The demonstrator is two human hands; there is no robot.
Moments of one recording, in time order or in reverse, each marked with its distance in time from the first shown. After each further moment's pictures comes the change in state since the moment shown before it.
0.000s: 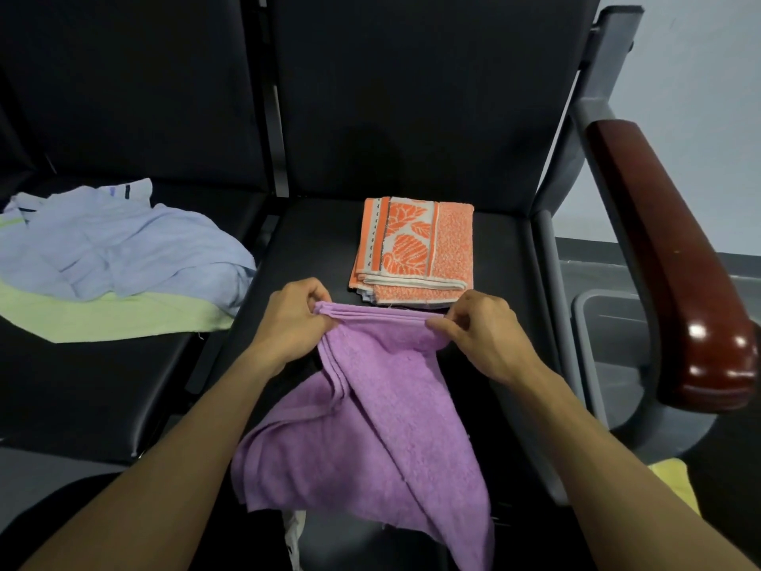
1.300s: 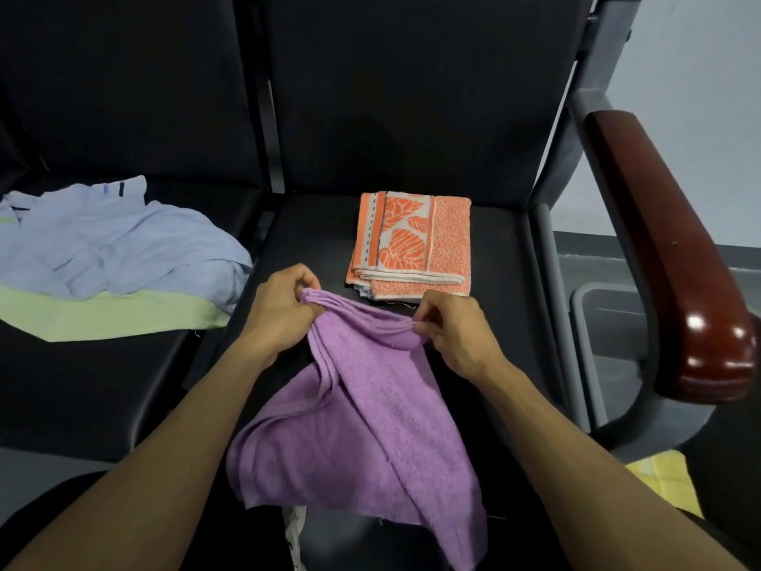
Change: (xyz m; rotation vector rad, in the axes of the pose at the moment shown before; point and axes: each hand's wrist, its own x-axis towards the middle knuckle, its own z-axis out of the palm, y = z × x) left_hand 0.006 -0.004 -0.005 -0.064 0.042 -0.015; right_hand 0.006 -0.008 0.032 0.166 -0.006 -0.072
